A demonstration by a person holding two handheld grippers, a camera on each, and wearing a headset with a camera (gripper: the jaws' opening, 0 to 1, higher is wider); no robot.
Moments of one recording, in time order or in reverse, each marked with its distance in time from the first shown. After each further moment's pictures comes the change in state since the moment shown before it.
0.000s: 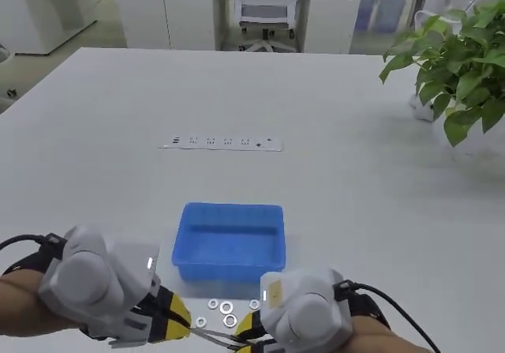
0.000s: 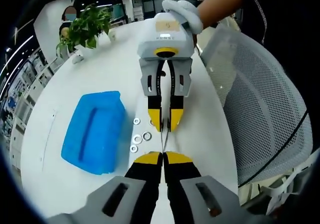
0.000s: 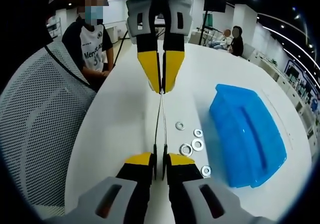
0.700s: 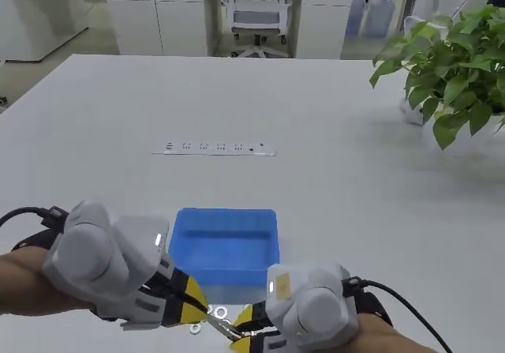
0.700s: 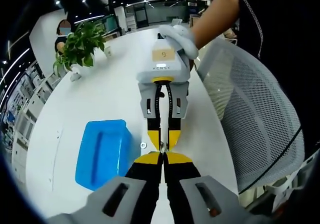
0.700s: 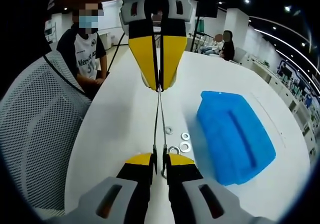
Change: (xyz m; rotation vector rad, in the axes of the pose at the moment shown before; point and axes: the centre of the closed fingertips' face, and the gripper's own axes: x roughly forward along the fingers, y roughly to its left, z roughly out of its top) left arm -0.009 0.010 0.044 0.064 -0.068 -0.015; right arm -0.014 -0.013 0.007 0.019 -0.050 -0.059
